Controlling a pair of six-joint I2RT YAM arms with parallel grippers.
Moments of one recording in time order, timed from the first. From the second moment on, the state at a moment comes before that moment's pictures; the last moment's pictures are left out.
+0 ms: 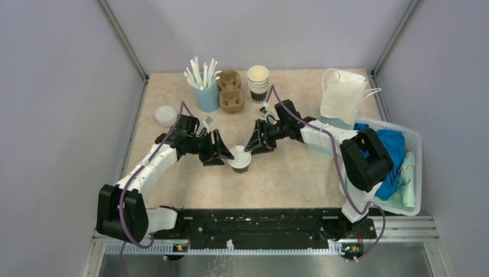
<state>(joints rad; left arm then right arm) -0.26 1.24 0.84 -0.58 0.67 -0.60 0.59 1.77 1.13 -0.15 -0.82 0.75</state>
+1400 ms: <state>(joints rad) -0.26 1.27 0.77 -0.50 0.63 -0.62 0.61 1.71 1.02 -0.11 -0.81 0.76</state>
